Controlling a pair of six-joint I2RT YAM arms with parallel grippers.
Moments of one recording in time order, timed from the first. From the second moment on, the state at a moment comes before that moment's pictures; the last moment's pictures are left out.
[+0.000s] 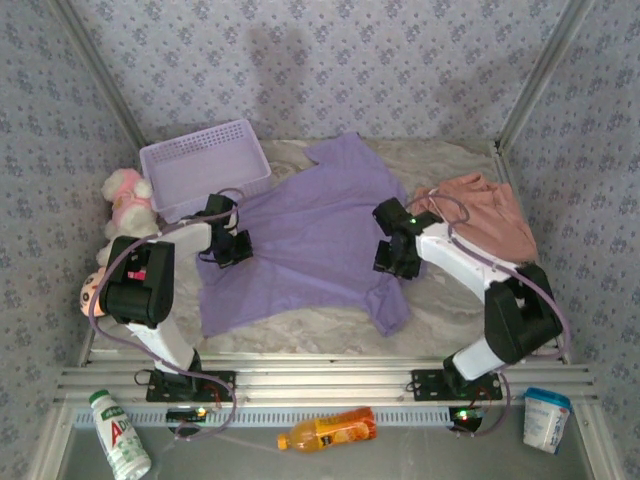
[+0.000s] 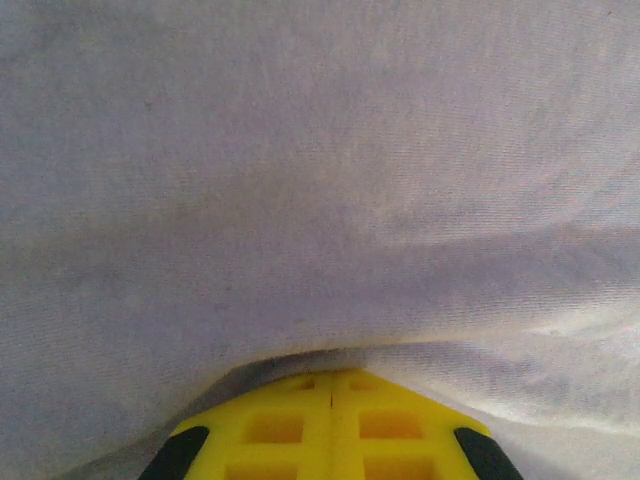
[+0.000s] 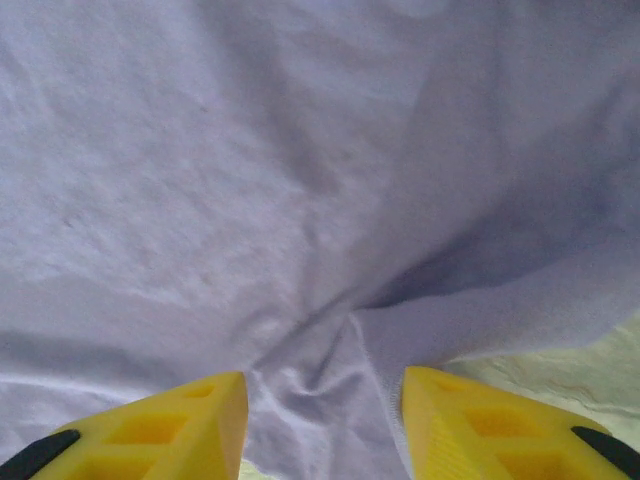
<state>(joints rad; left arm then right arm) -0.20 1.73 0.96 -0.48 0.23 -0.54 0.50 1.48 1.04 -0.92 0.03 0.75</state>
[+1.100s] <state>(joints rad) -0.20 1.71 0.96 -0.53 0.24 -0.52 0.77 1.32 0.87 -0.94 0.15 1.07</state>
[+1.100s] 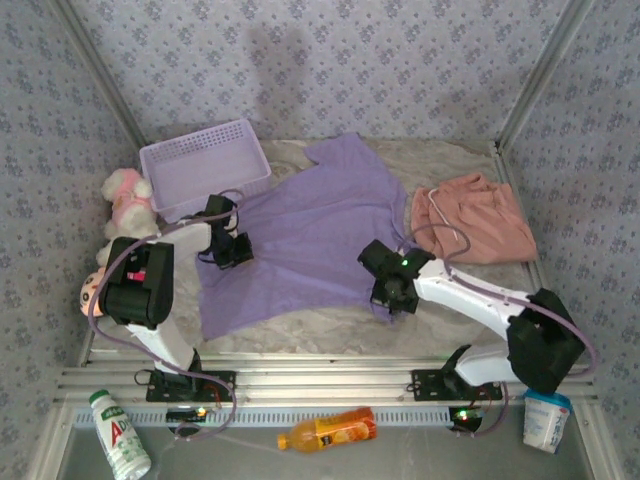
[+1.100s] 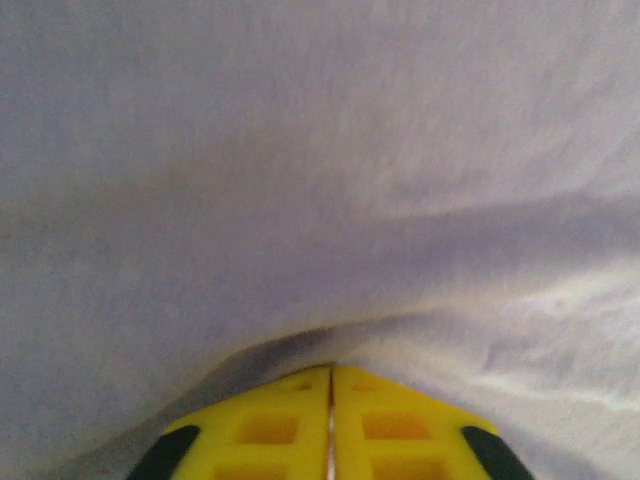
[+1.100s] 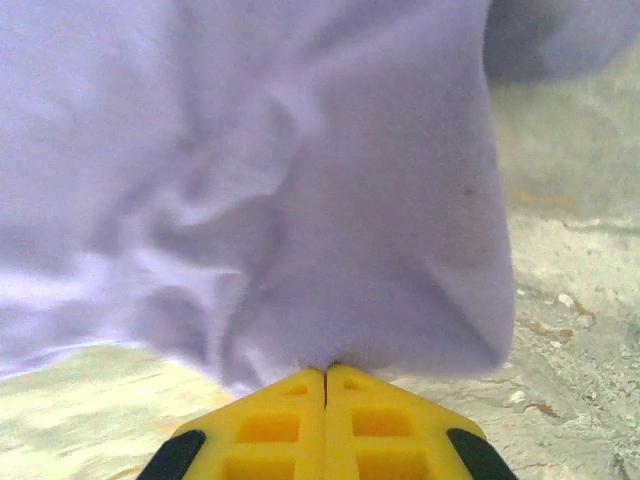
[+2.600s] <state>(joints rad) -0.20 1.49 1.01 -0.77 0.22 -0.47 0.51 1.20 0.54 -0.56 -0.04 0.97</state>
